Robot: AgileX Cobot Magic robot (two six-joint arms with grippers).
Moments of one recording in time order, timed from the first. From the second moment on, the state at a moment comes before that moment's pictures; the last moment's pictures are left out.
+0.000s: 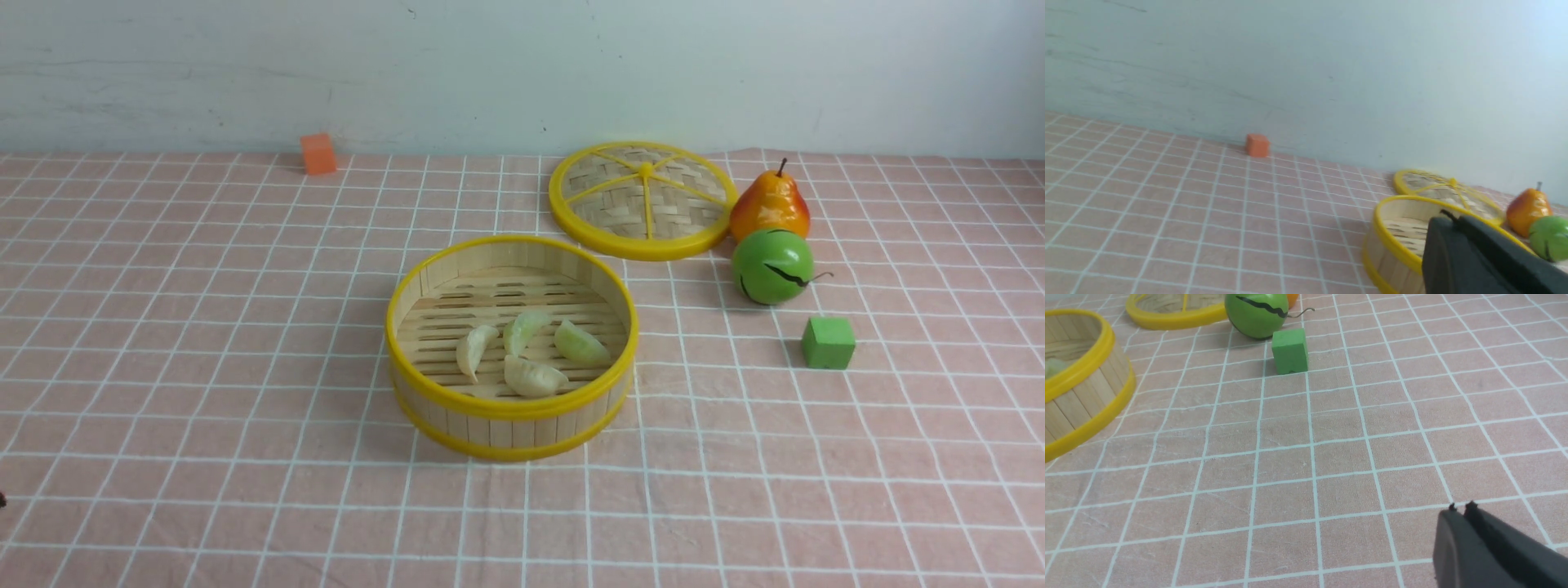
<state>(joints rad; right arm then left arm) -0.05 -0.01 0.01 0.02 0.39 0.18 -0.12 0.05 0.00 -0.07 -0.10 -0.21</state>
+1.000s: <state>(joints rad) -0.05 -0.01 0.01 0.02 0.39 0.18 0.05 -0.01 0.03 -0.01 0.37 -0.21</state>
